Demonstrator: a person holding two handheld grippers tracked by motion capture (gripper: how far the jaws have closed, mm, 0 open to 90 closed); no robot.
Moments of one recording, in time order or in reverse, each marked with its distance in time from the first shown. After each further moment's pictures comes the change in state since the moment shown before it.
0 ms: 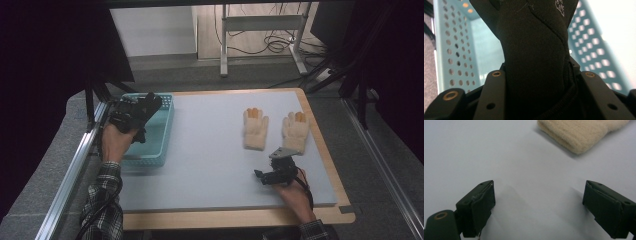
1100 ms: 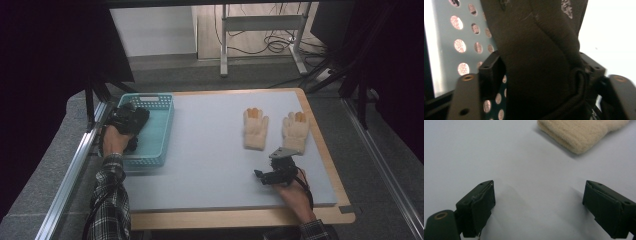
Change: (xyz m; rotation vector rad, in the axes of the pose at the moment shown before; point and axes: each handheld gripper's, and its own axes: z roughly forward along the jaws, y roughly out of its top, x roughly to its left) left arm 0.041 -0.004 0.079 0.255 0.164 -0.028; right arm 0.000 0.000 0.000 0.000 0.000 0.001
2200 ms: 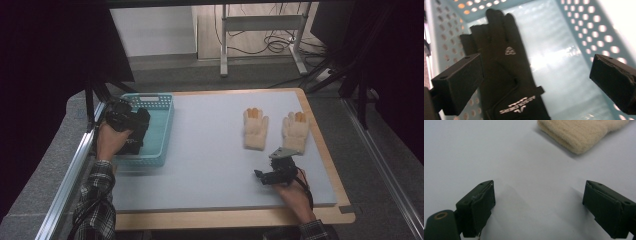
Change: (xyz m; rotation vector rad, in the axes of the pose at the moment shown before) left arm -0.020 -0.017 -0.072 -0.292 -0.220 0.095; right arm 0.000 0.000 0.000 0.000 -0.002 -0.003
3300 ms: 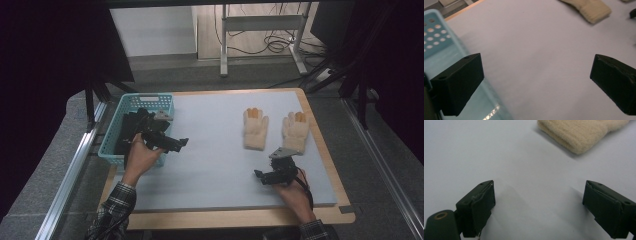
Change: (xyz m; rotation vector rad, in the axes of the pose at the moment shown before) left arm -0.135 -0.011 -0.026 -0.214 -0.227 0.283; right arm 0.000 0.000 0.000 0.001 0.000 0.000
